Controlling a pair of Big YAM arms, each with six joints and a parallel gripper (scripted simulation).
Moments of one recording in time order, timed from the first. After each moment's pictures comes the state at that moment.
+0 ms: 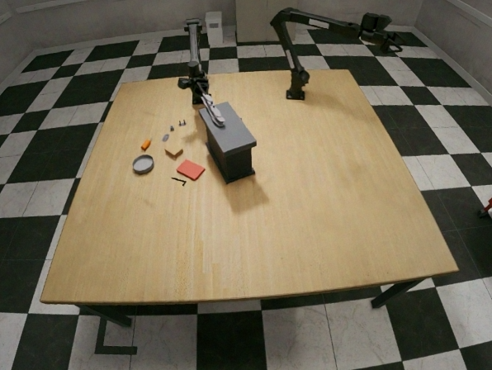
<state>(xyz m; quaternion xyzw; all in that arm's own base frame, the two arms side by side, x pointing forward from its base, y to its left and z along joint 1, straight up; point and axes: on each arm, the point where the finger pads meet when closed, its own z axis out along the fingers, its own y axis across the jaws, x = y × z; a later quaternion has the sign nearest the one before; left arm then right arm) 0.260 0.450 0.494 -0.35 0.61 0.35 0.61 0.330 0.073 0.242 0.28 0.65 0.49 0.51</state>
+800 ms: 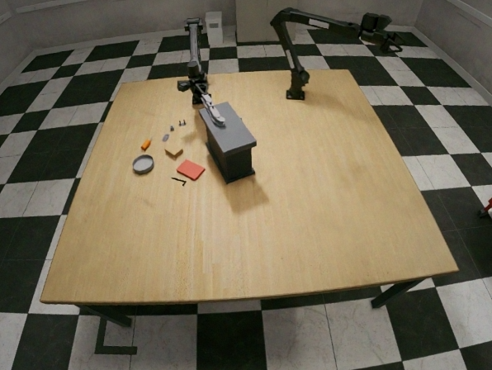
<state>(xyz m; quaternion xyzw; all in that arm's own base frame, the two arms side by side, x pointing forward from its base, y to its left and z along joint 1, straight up) 0.260 0.450 0.494 -0.35 0.61 0.35 0.61 0.333 0.070 0.241 0.32 0.63 0.53 0.47</state>
